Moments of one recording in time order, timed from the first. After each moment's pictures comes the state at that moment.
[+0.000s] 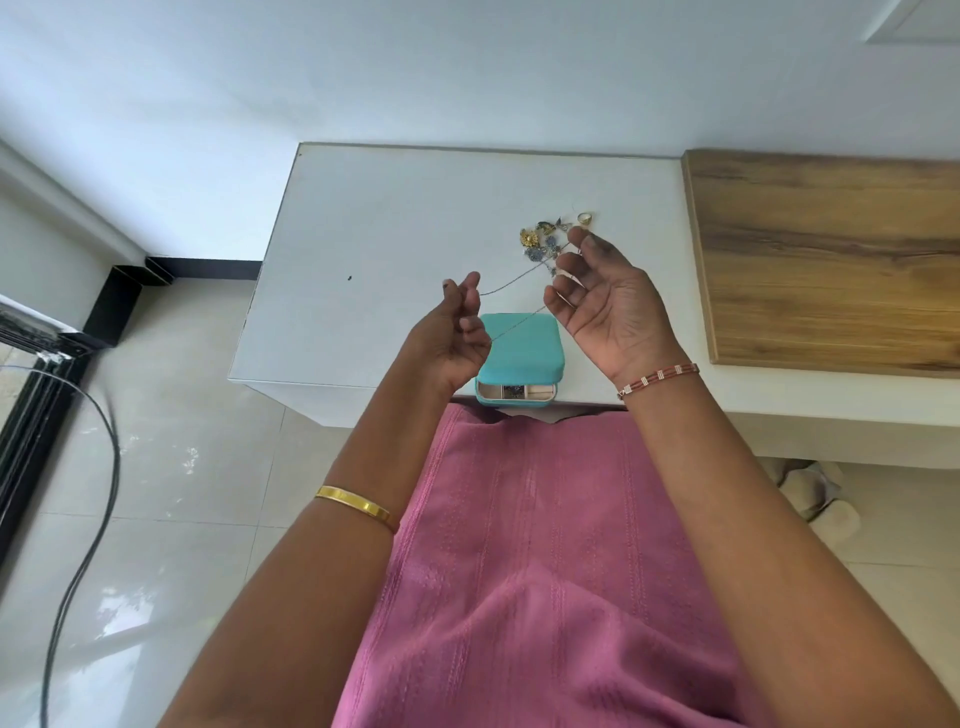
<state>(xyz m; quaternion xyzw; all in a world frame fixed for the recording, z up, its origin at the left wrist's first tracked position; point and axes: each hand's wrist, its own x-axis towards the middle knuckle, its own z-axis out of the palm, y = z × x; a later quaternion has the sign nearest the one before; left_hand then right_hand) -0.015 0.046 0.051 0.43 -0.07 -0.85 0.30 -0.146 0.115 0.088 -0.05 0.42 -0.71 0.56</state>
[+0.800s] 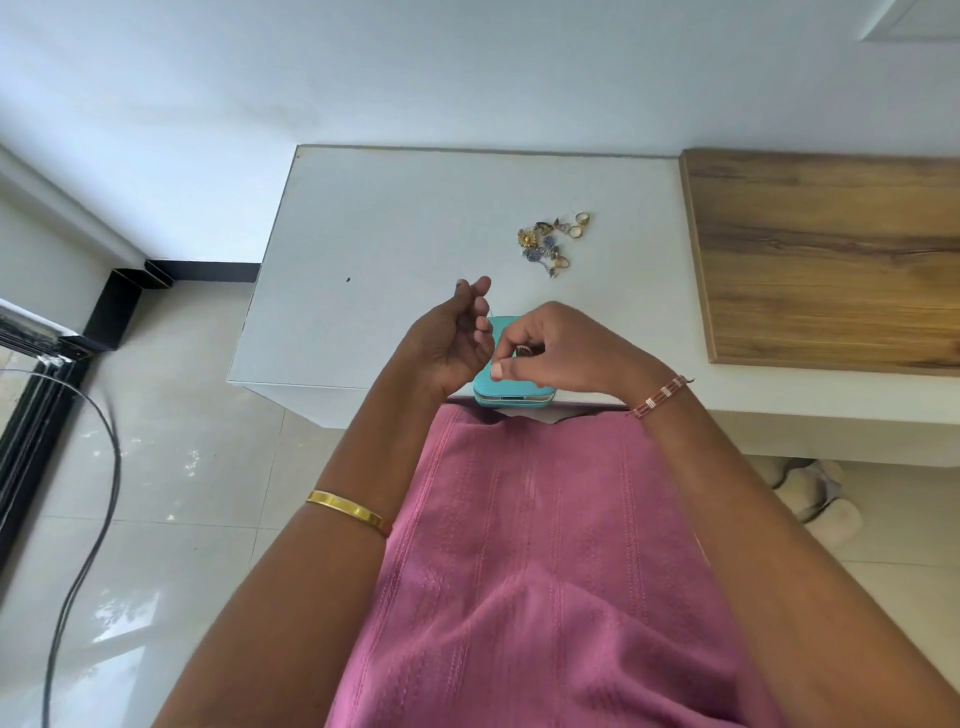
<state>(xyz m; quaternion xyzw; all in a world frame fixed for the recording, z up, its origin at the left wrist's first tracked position) -0.012 0.046 0.055 0.43 -0.16 -0.86 0.24 -0.124 0.131 0.103 -0.58 0.67 -0.20 0.42</state>
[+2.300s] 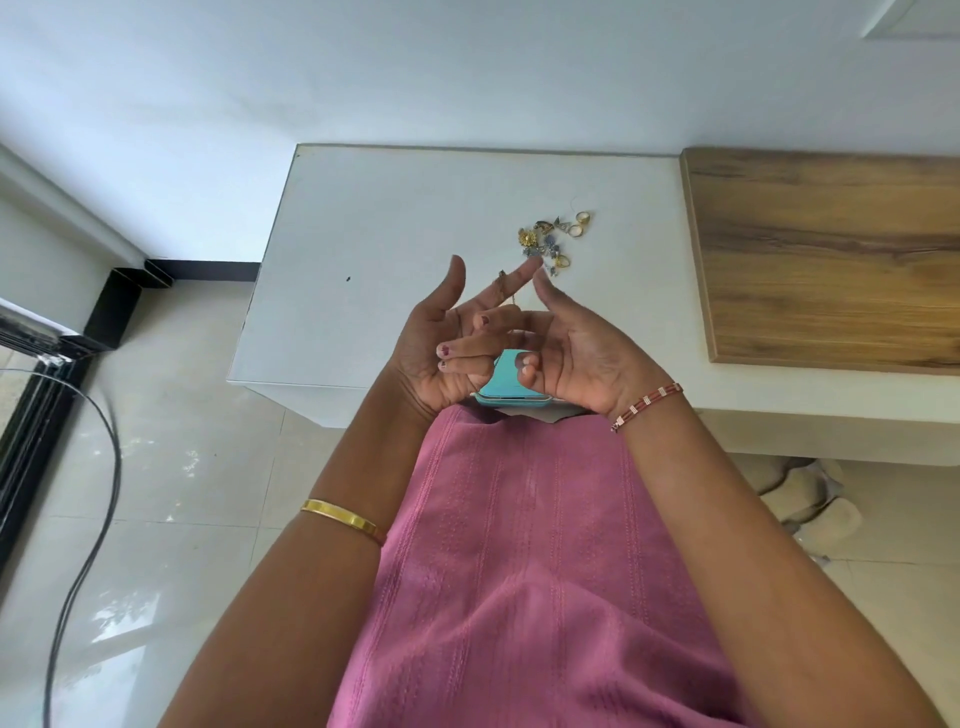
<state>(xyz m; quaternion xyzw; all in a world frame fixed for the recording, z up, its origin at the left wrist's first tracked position) 0.002 0.044 0.051 0.02 -0.03 -1.00 0.03 -0.128 0.129 0.079 -0.08 0.46 -0.49 0.74</state>
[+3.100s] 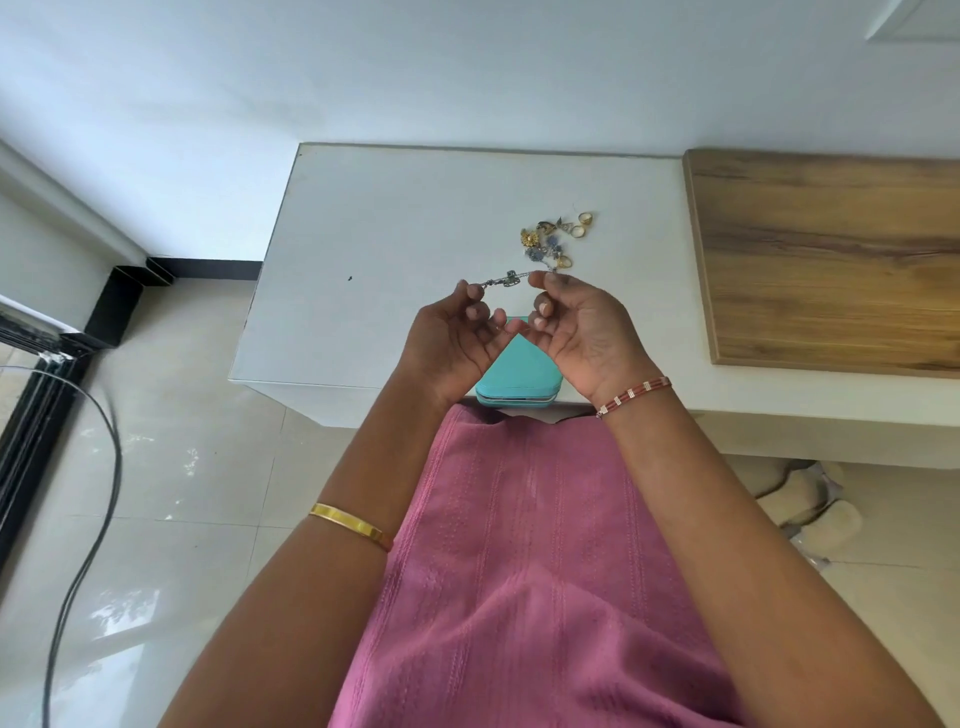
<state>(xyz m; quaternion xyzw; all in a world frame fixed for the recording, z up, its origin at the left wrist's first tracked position) -0.008 0.052 0.057 0.38 -0.15 -0.87 0.28 -0.124 0.113 0.076 -0.04 0.48 -0.65 0.58</state>
